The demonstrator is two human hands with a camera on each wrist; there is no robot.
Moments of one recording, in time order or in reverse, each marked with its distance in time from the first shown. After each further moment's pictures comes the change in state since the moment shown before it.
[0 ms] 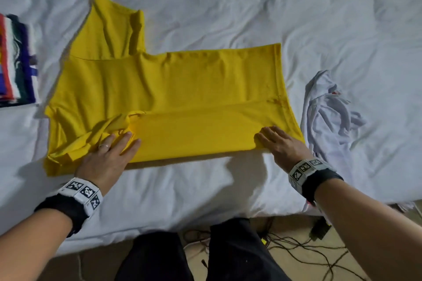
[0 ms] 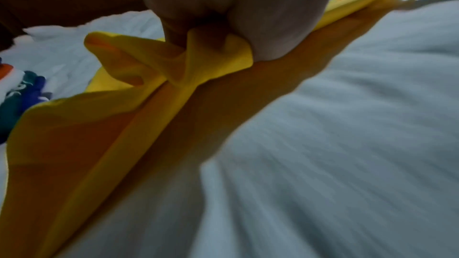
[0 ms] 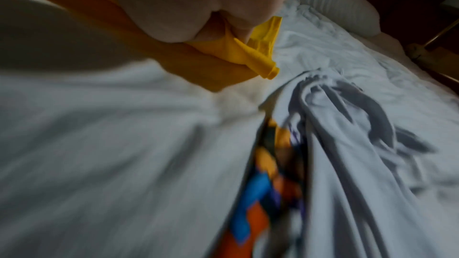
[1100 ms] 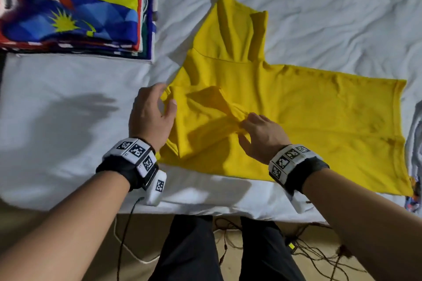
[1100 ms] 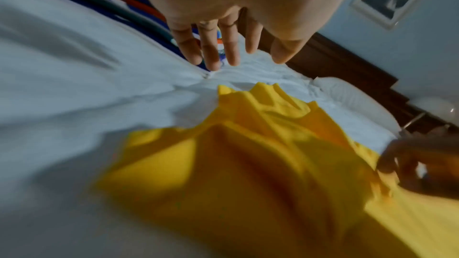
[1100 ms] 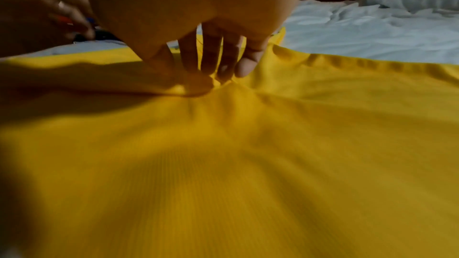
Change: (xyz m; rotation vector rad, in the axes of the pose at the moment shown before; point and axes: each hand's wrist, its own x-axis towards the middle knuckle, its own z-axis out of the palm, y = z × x) left_hand -0.065 -0.119 0.015 -0.936 0.541 -0.630; right_hand 0.188 -0.283 -0.003 0.170 -0.170 0.041
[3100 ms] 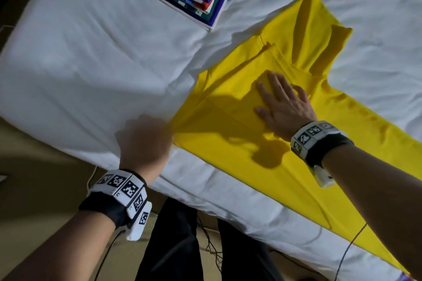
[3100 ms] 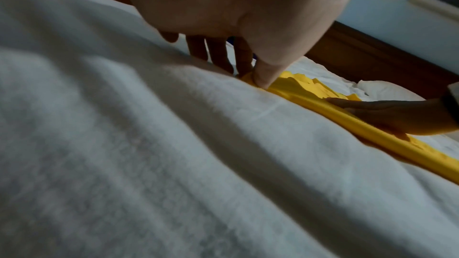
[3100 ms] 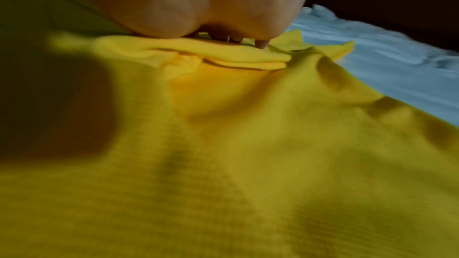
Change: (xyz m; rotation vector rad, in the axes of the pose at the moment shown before) left_hand -0.123 -0.068 0.004 0.318 -0.098 -0.374; right_hand 0.105 0.005 -0.007 -0.452 -0.135 -0.274
